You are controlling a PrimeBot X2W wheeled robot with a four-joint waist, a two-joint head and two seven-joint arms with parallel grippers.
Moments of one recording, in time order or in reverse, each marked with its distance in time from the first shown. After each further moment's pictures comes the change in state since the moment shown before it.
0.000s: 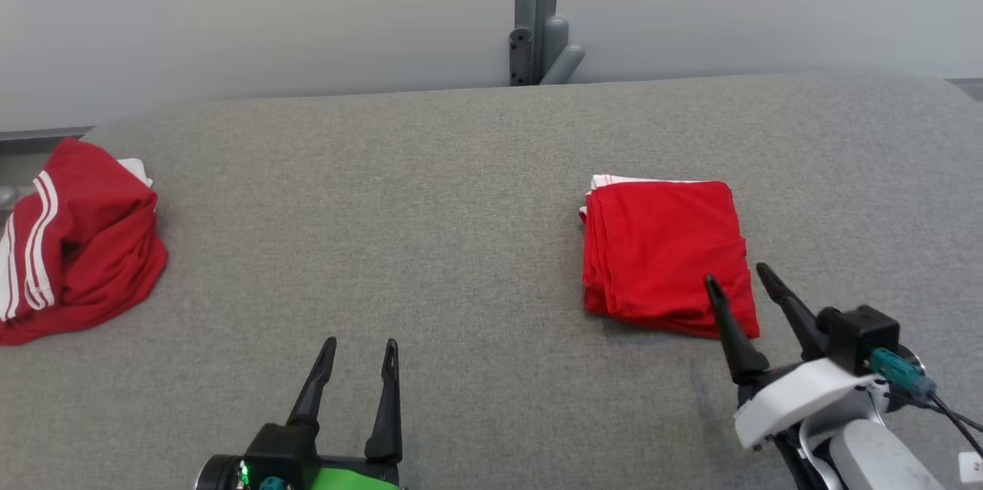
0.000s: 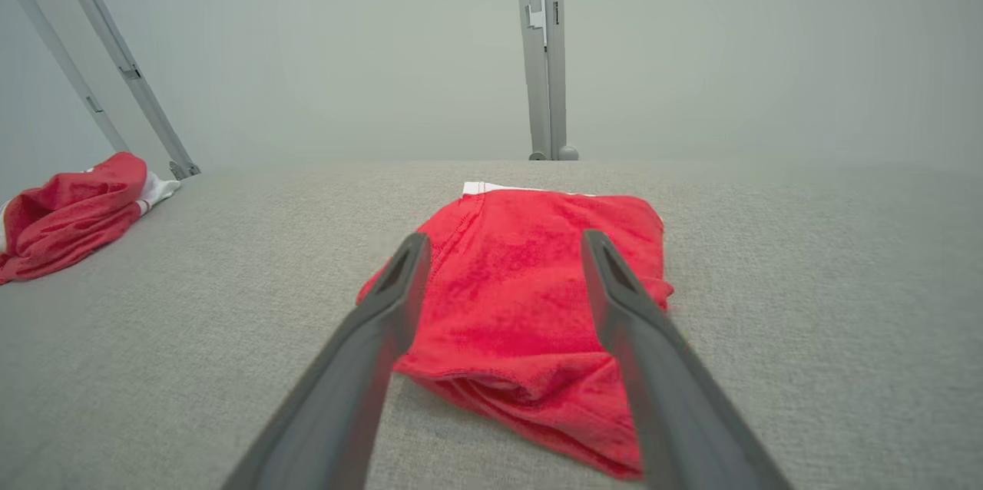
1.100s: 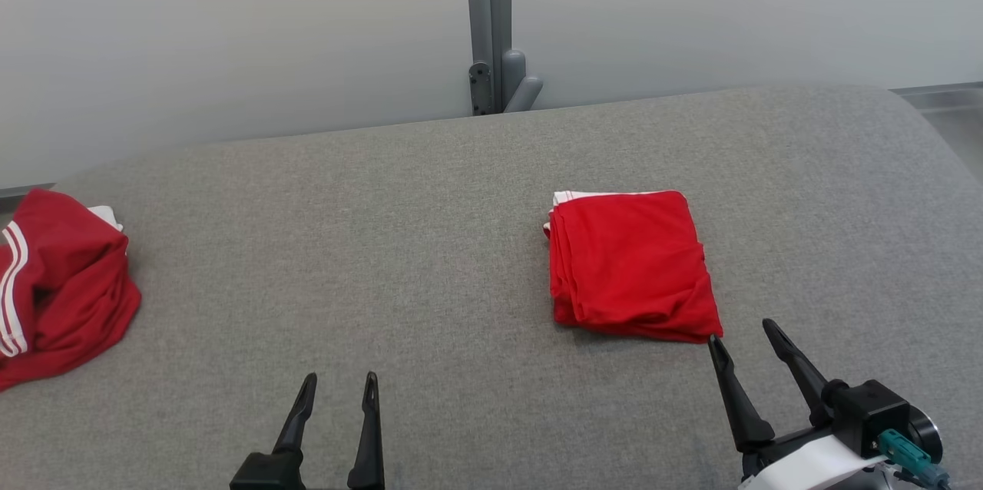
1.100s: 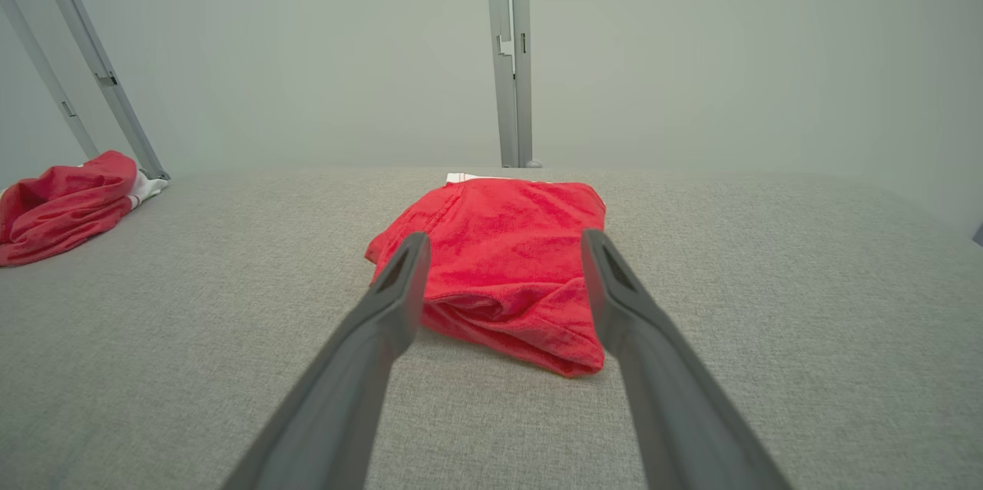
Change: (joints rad) left arm 0.057 0.000 0.057 0.025 0.004 -0.011 0.000; right arm 0.249 0.049 -0.098 -0.215 -0.155 0.000 0.000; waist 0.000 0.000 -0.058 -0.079
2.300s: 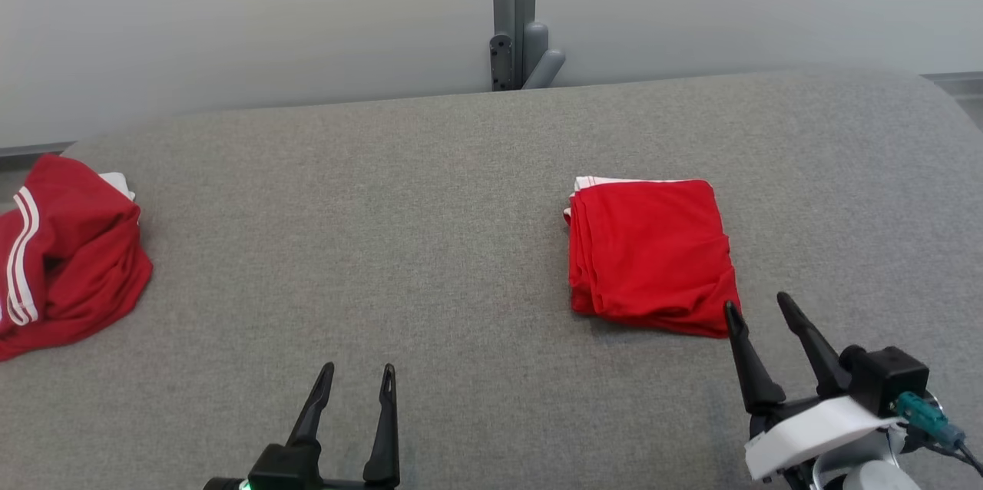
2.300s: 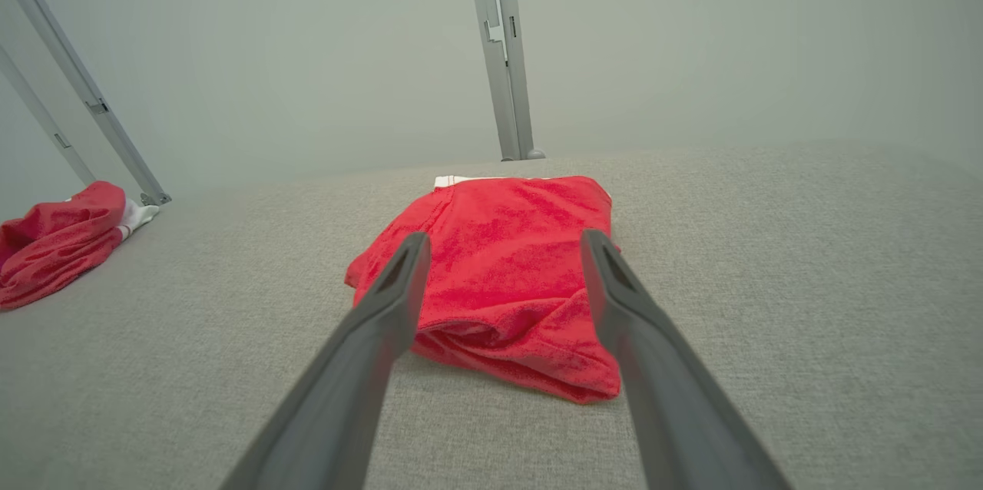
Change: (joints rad) left arm -0.011 0.000 -0.035 -0.008 0.020 0.007 0.000; right arm -0.064 0.008 -0.024 0.060 0.085 0.000 0.000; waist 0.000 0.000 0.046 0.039
